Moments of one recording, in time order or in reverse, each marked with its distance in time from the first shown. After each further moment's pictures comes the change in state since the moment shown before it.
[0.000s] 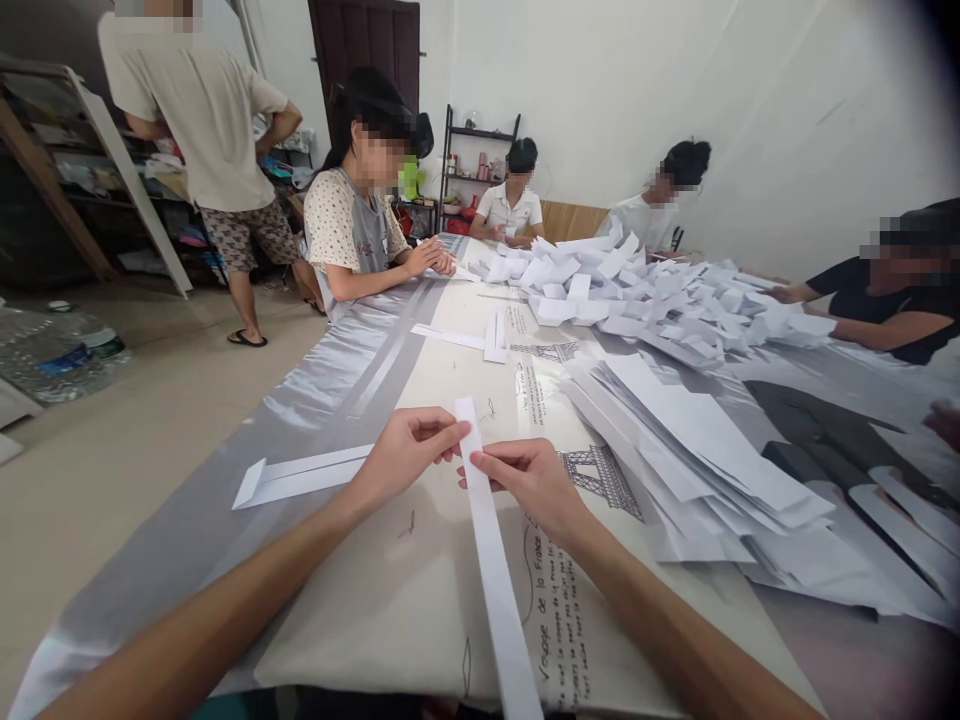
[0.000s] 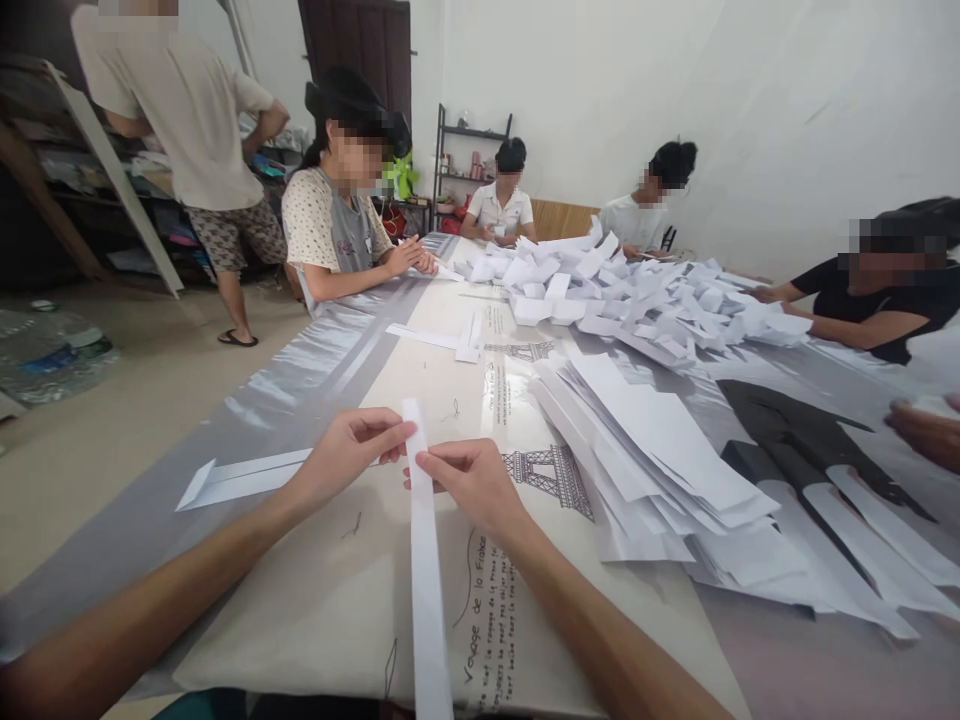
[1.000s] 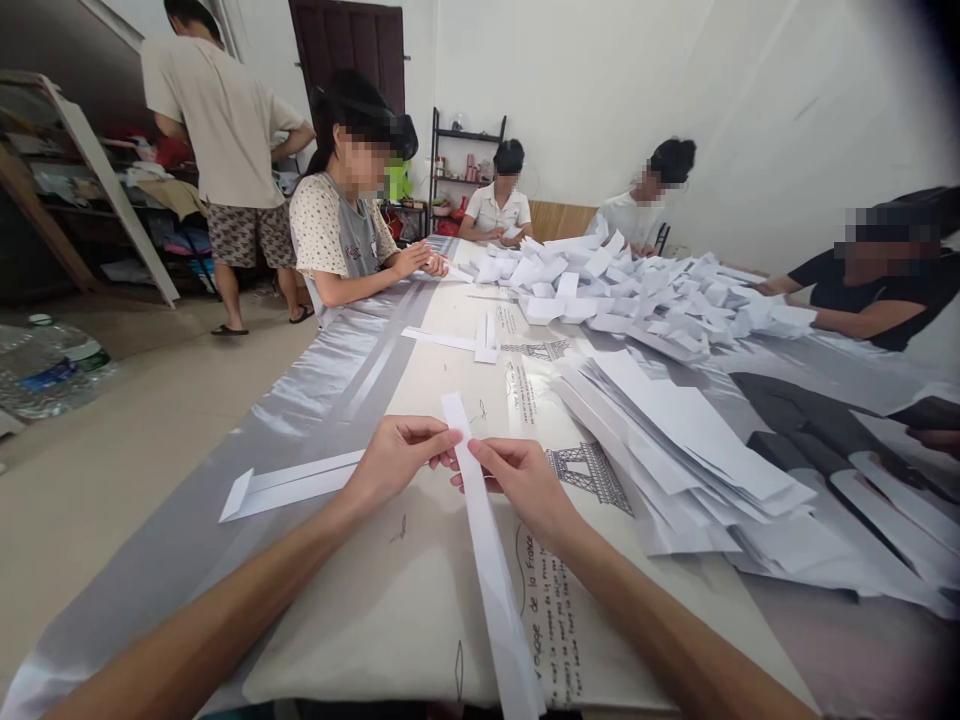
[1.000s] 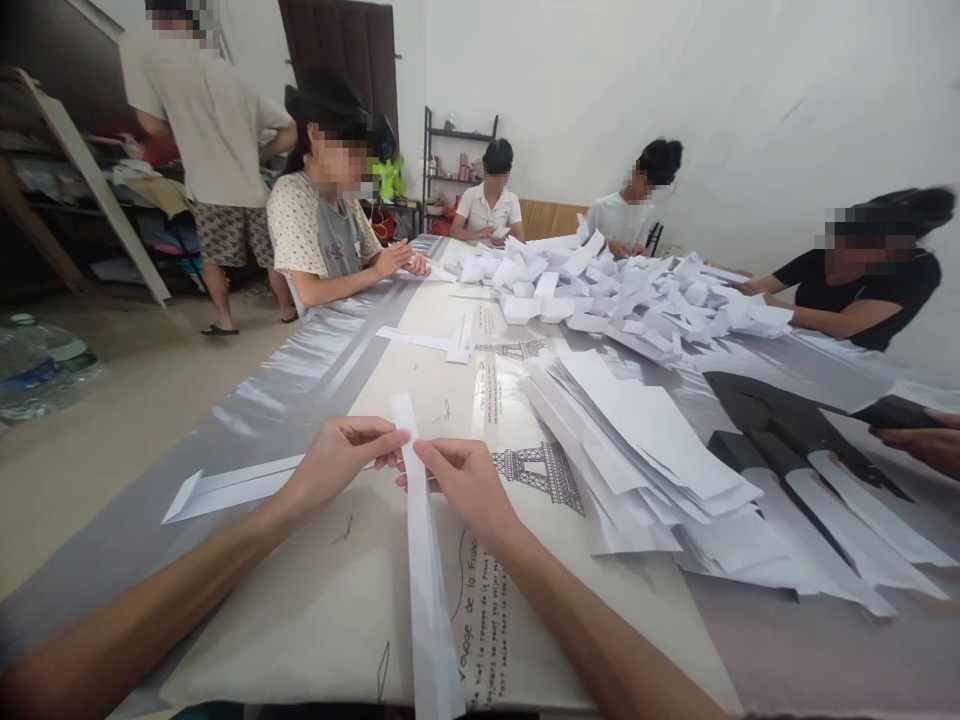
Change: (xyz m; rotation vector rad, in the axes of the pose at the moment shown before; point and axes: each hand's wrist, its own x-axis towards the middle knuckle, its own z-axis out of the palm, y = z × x) left_hand 0.001 -0.004 0.004 0.003 0.022 -0.027; right_hand -0.003 -0.008 0.005 0.141 0.035 0.064
